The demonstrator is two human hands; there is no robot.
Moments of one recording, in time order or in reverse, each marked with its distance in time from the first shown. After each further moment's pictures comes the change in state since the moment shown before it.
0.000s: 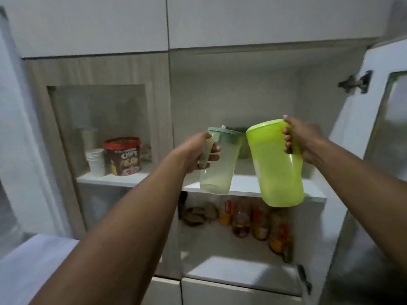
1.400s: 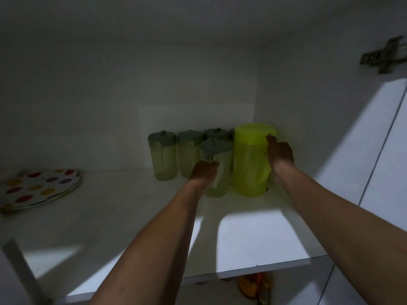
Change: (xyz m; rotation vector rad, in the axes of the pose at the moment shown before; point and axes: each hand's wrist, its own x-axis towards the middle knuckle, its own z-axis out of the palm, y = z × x) left_hand 0.405 -0.062 0.165 0.202 -0.053 0.007; right_hand 0.346 0.129 -0.030 -0.219 0.511 0.047
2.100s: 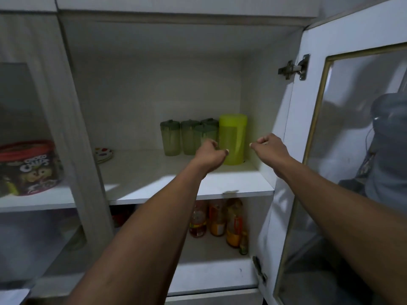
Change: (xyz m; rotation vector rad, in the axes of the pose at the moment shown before) left_hand -0.273 0.034 0.022 0.200 0.022 0.187; right_hand -0.200 -0.009 -0.181 -0.191 -0.233 -0.261
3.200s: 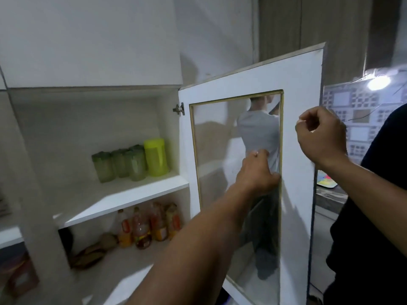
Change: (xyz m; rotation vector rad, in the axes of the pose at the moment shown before) left_hand -0.387 0.171 0.158 0.254 -0.403 0.698; right_hand -0.361 -0.064 -0.356 -0.362 0.872 -0.366
